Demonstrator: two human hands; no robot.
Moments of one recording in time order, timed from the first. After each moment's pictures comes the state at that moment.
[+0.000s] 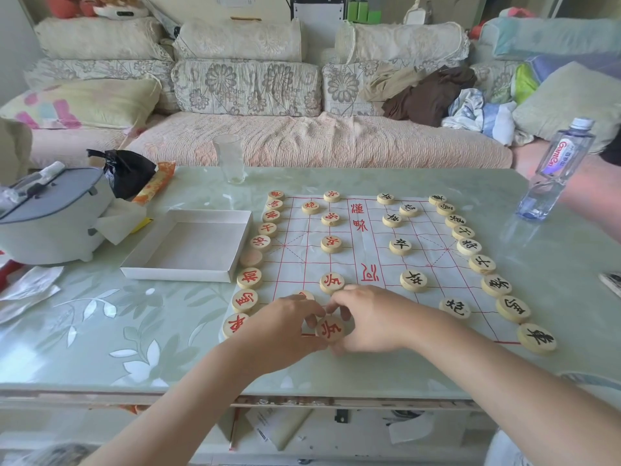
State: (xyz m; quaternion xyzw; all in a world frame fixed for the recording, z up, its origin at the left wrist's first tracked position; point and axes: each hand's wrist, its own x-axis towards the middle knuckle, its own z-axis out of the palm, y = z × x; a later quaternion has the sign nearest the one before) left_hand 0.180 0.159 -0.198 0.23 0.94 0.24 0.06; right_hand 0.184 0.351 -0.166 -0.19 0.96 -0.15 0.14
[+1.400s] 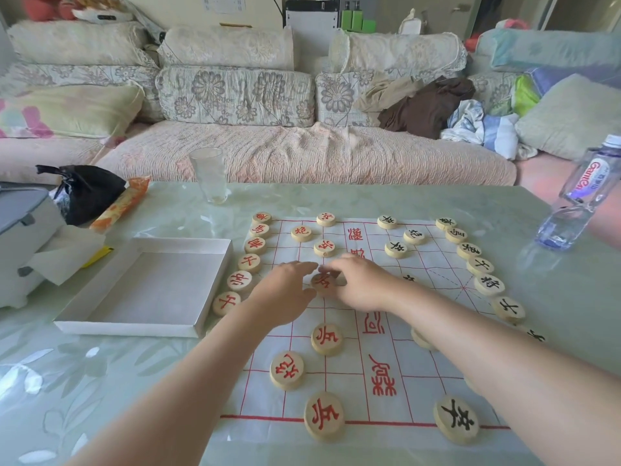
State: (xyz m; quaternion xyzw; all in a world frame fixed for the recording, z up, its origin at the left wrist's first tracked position) left_hand 0.016 0.196 -0.202 0.17 0.96 0.23 0.01; right_hand 0.017 0.372 -0.192 -0.11 0.96 -0.22 0.08
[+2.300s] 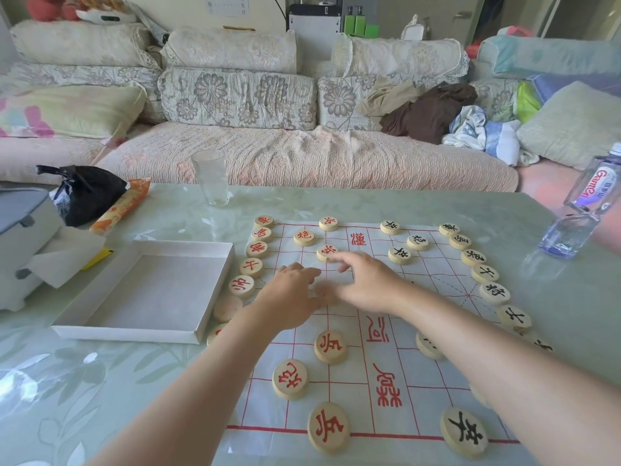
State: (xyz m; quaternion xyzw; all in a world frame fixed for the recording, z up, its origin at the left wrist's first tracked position) left_hand 0.012 0.200 -0.200 0.17 0.96 0.20 0.04; right_hand 0.017 0.380 -0.187 -0.09 0.95 -0.29 0.05
